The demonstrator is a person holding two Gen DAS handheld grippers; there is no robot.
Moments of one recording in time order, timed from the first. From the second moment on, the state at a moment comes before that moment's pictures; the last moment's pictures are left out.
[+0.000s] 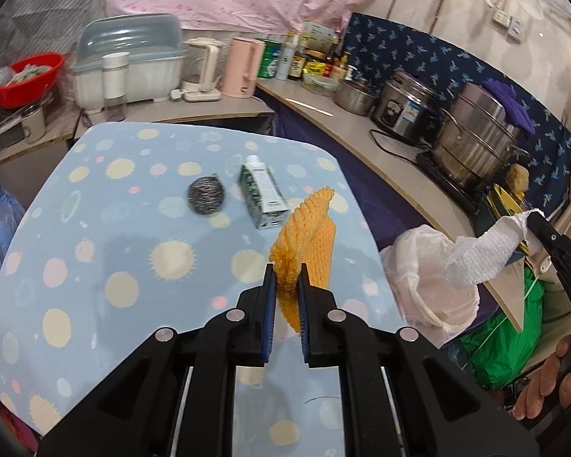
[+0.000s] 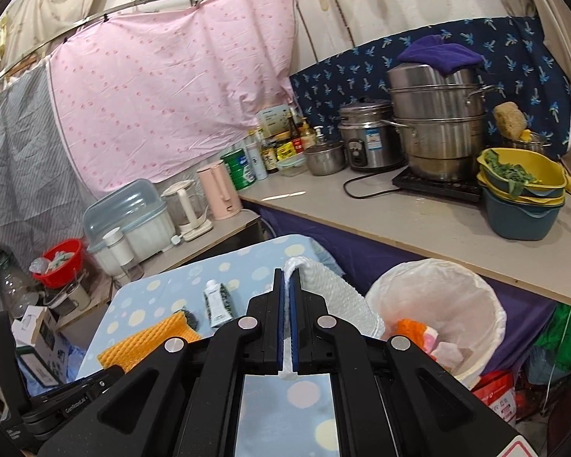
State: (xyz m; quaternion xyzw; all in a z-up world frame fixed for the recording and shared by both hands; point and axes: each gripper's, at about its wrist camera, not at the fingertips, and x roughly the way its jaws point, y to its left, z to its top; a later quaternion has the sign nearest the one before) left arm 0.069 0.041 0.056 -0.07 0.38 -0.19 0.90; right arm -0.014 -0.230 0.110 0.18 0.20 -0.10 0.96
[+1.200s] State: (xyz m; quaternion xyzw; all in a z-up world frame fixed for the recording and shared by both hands) left arm 0.073 -0.245 0.013 0.06 0.42 -0.33 0.84; right arm -0.003 -0.415 0.009 0.24 0.28 -0.19 0.91
